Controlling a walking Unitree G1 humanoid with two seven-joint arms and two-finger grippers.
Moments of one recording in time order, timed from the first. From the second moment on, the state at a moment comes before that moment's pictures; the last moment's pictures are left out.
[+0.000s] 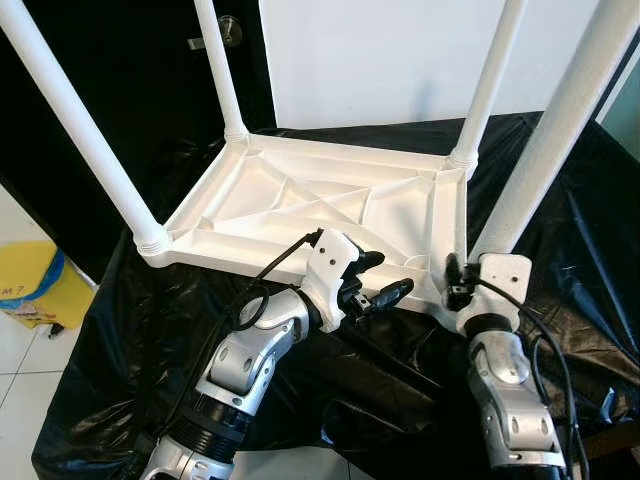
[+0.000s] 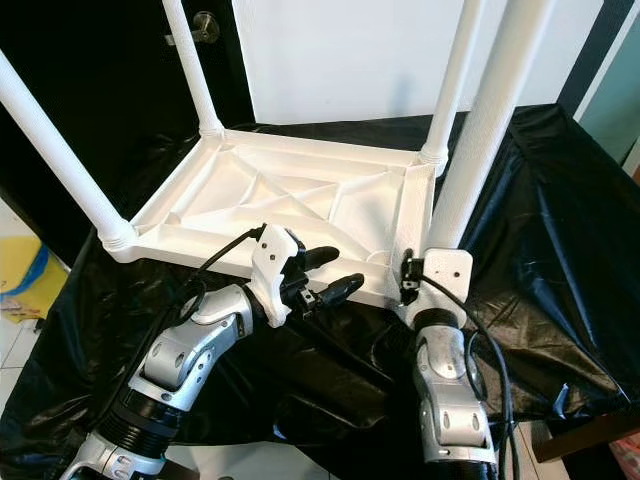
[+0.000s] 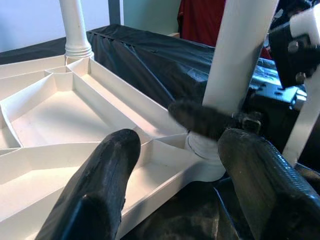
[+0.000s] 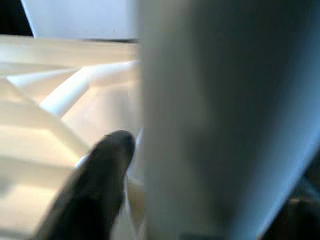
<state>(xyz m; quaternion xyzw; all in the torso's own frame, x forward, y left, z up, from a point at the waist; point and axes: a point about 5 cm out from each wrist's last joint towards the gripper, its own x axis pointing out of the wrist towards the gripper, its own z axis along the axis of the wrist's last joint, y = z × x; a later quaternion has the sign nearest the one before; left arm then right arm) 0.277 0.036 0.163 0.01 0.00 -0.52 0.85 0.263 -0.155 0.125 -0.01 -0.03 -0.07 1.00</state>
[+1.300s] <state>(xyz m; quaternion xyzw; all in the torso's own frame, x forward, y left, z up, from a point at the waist) 0.267 0.039 0.153 0.08 -0.02 -0.52 0.85 0.284 -0.210 0.142 -0.11 -0.02 0.27 0.96</state>
